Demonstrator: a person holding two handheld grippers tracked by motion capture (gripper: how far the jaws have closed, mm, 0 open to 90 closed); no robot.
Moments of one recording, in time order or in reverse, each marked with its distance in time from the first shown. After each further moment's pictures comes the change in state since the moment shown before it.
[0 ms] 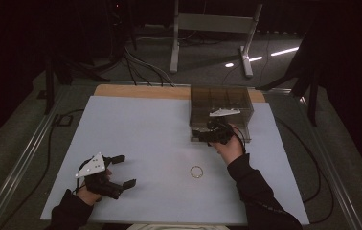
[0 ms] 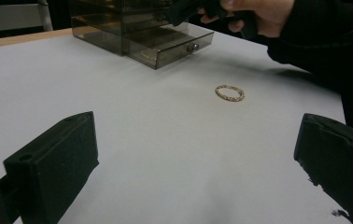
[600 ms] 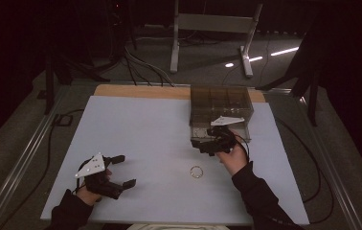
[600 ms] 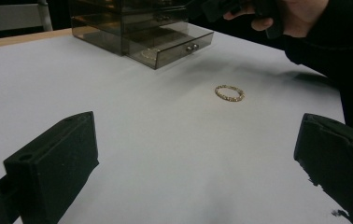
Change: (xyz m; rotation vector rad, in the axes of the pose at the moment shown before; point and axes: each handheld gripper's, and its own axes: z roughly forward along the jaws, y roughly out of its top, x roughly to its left) left arm 0.000 0.000 0.000 -0.001 -0.001 -0.002; right arm 0.023 -0.015 -0.029 -0.027 0.090 -0.058
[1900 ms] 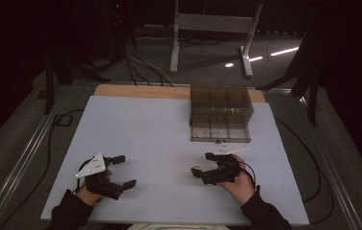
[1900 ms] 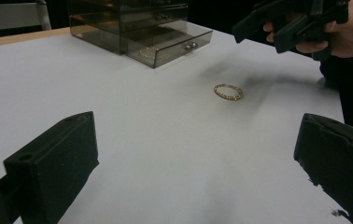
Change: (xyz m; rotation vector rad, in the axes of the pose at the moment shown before) left arm -0.001 0.000 0.001 0.004 -0.002 0.002; right arm 0.046 -0.055 -0.033 0.012 0.110 -0.061
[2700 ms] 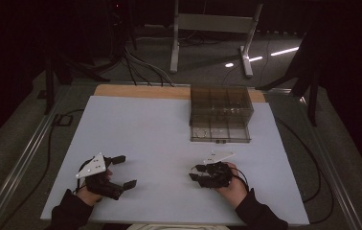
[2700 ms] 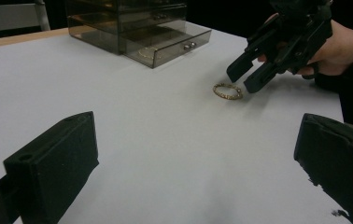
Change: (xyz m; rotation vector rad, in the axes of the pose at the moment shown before) left arm -0.001 0.000 0.000 0.002 -0.005 0.008; right arm 0.003 -0.023 0.031 0.130 -0.016 -0.092
